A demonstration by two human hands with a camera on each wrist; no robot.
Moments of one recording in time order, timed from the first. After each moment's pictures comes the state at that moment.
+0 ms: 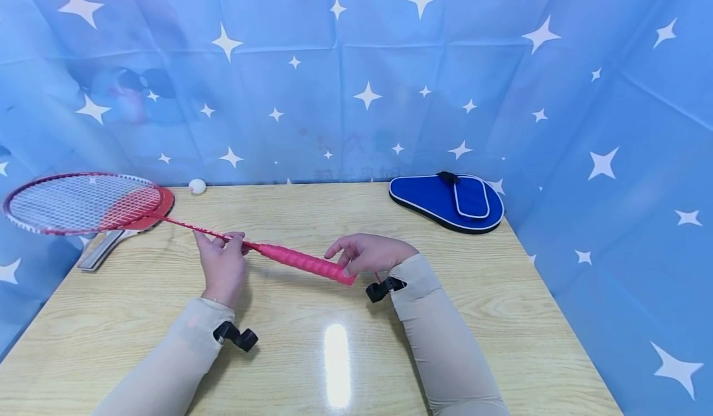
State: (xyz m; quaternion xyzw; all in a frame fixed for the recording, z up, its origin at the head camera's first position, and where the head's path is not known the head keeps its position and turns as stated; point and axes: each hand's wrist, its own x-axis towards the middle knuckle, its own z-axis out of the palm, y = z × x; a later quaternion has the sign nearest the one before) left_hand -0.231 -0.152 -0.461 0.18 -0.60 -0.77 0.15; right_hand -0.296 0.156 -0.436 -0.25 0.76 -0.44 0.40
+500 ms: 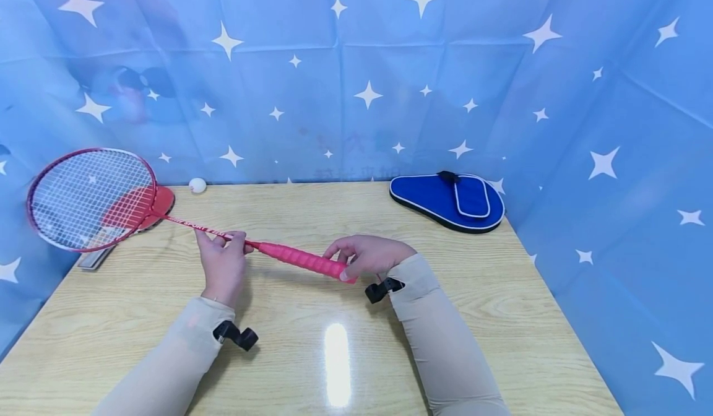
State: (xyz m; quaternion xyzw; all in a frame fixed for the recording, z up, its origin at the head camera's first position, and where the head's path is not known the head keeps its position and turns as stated) left_hand -0.233 -0.153 -0.463 0.17 -0.61 -0.76 0.16; right_hand -0.295 0.151 -0.437 -0.27 0.78 -0.41 0.38
